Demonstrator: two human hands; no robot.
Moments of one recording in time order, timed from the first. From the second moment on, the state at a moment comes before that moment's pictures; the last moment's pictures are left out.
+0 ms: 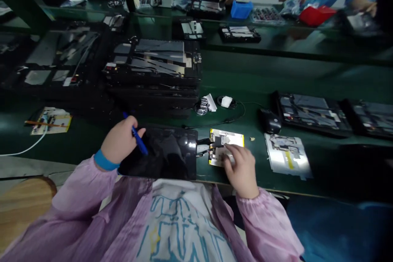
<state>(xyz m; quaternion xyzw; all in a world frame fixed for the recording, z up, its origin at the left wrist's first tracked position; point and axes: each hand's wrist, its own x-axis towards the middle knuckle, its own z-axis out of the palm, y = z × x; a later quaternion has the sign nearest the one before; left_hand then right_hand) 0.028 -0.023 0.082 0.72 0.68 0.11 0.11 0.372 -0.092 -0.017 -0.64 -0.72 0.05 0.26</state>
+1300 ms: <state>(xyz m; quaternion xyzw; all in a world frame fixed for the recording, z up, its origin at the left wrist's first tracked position) -0.022 -0.027 0.002 0.57 0.57 0.47 0.36 0.256 -0.084 0.041 -0.35 -0.91 0.13 0.19</state>
